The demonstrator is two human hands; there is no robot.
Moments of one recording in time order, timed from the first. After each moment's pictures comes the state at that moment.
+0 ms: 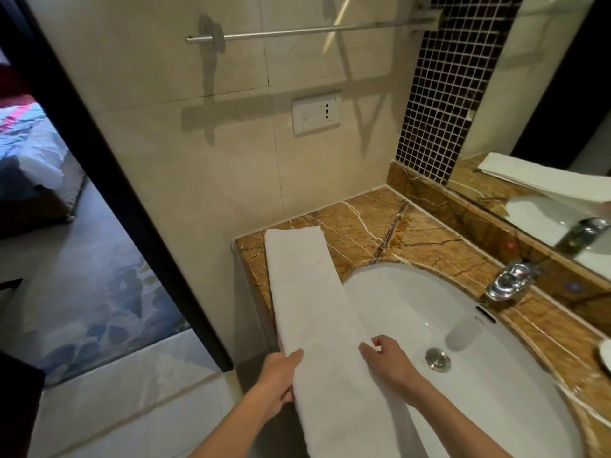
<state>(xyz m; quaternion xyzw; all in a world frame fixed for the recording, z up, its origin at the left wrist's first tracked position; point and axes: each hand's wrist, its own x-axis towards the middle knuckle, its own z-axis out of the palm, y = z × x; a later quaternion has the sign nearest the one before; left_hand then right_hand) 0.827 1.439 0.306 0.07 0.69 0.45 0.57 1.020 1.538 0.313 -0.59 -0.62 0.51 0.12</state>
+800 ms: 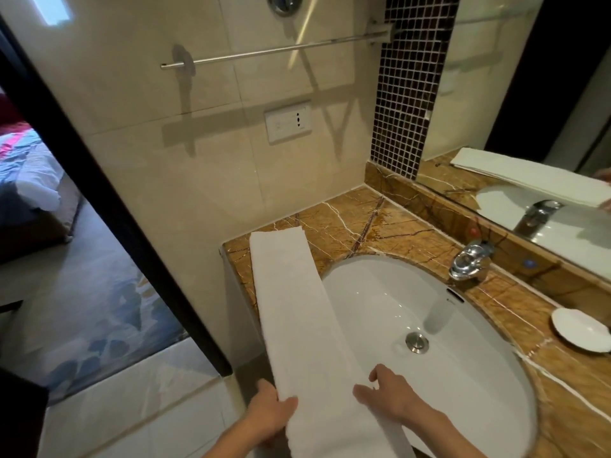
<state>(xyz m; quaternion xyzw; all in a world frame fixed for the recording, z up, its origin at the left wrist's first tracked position) 0.870 1.377 0.314 0.29 0.82 0.18 0.45 1.092 1.480 0.316 -0.58 -0.67 0.46 -0.03</state>
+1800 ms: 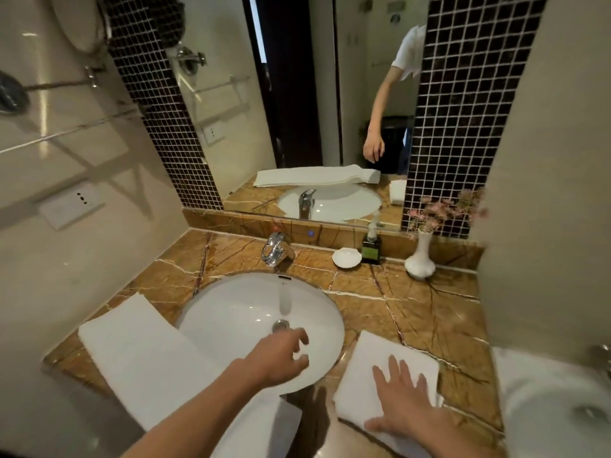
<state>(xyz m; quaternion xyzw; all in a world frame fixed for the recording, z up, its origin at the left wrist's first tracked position) 1.093 1.422 0.435 0.87 0.46 -0.03 0.19 1.313 1.315 0.339 -0.74 -0.60 0.26 -0.15</state>
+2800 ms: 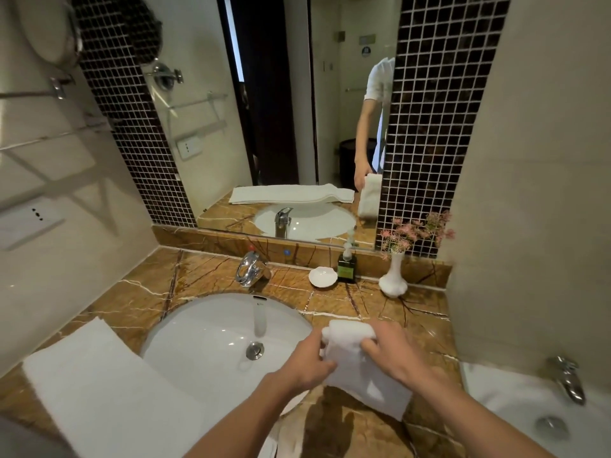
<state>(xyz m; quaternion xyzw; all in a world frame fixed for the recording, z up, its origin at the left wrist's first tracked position) 1.186 1.425 0.410 0.76 0.43 0.13 0.47 1.362 1.353 0.439 -0.77 -0.60 0.13 0.20</state>
